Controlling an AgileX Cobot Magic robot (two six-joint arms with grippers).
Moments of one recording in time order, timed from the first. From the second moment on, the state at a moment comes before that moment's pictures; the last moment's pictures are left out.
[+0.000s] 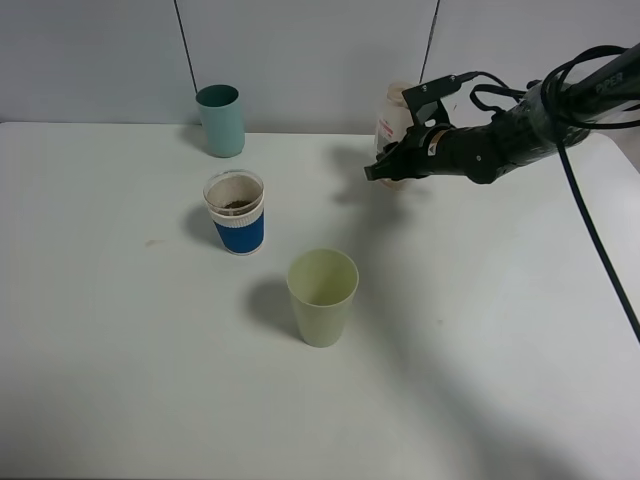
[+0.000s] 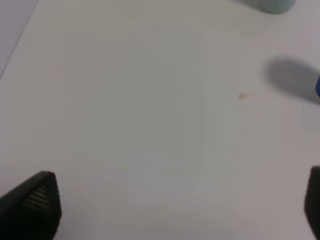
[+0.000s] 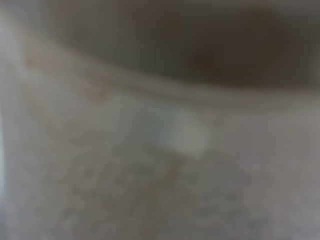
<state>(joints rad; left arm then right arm) 0.00 0.00 -0.51 0.07 1.06 -0.07 0.29 2.18 -1.17 -0.25 -0.34 0.03</state>
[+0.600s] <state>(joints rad) 0.00 0.00 -0.51 0.07 1.06 -0.07 0.29 2.18 -1.17 -0.23 -0.39 0.10</state>
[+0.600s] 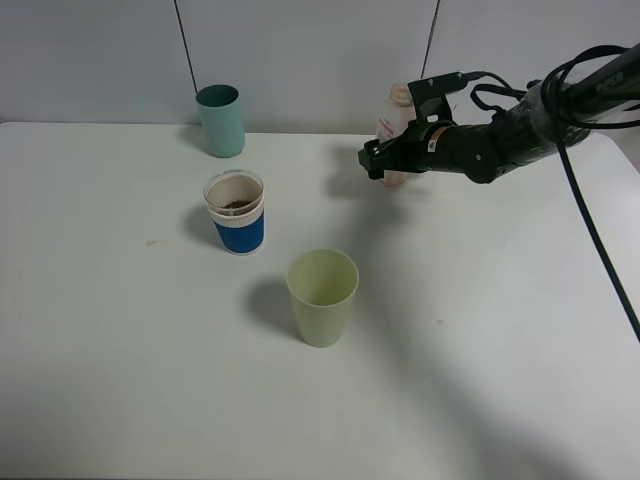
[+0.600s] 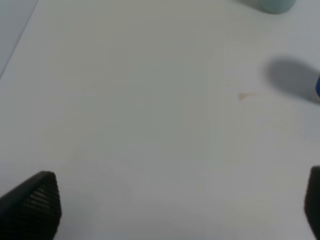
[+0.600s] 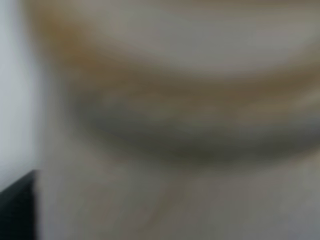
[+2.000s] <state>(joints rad) 0.00 0.00 -0.51 0.07 1.06 -0.07 0.29 1.96 -1.17 -0.23 -0.24 0.07</state>
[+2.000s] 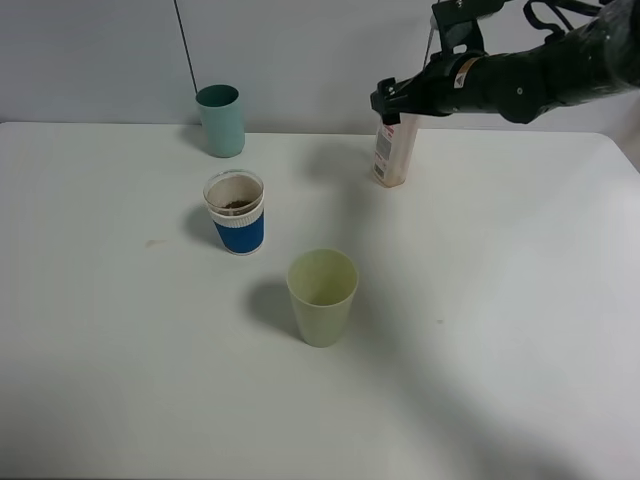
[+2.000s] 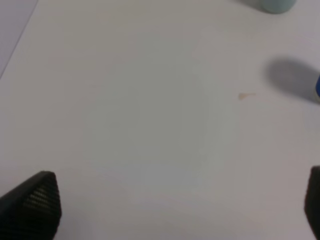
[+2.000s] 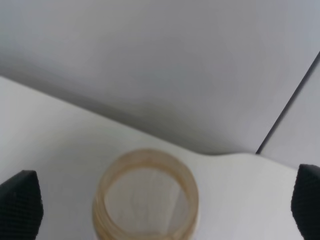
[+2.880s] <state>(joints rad) 0.00 0.00 -0.51 0.07 1.06 -0.07 0.29 1.54 -1.17 -0.24 0.19 0.05</state>
